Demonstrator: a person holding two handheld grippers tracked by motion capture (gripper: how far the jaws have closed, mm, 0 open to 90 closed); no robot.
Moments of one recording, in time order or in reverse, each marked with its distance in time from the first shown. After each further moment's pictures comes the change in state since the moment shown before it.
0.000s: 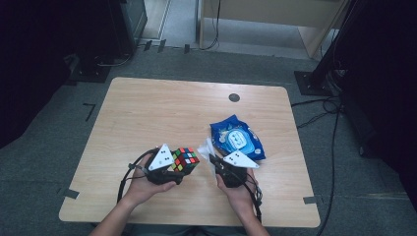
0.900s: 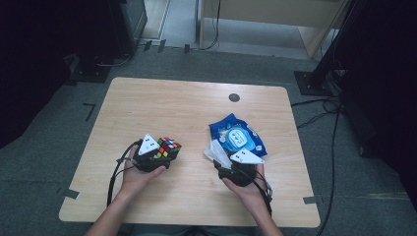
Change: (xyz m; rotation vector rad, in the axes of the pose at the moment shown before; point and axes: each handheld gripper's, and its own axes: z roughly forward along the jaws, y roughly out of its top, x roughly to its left) left arm 0.049 -0.033 0.008 0.064 0.207 -0.200; right arm -0.027 -0.004 -0.007 0.116 -0.030 -0.079
